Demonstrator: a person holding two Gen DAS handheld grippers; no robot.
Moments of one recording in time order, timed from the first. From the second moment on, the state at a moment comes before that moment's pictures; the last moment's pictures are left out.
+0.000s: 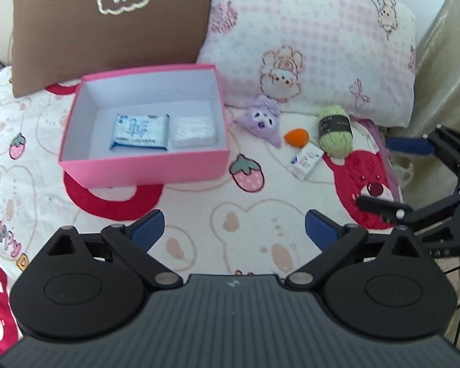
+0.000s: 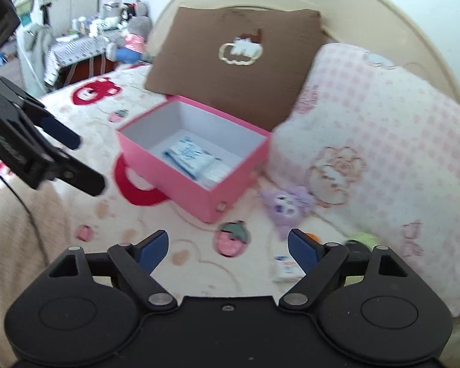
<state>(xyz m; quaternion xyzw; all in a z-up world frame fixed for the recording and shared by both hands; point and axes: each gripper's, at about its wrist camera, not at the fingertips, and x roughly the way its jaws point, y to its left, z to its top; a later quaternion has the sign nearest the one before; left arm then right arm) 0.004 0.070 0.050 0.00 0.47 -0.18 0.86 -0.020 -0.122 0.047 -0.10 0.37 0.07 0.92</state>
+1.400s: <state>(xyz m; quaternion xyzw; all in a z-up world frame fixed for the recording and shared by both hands) 0.081 -0.059 -0.076 -0.07 0.48 -0.19 0.85 0.037 -0.209 -0.073 -0.10 0.39 0.08 0.91</state>
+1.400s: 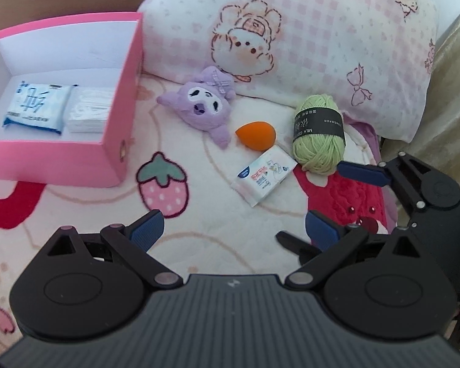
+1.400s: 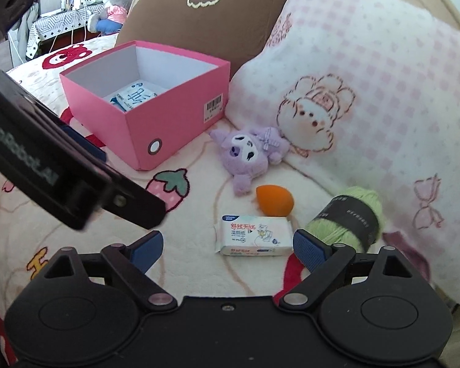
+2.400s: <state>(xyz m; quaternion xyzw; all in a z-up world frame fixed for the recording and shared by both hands) 0.121 -0.079 -0.174 -0.14 0.47 -0.20 0.85 0.078 -0.229 -0.157 -0.05 0.45 0.01 0.89</state>
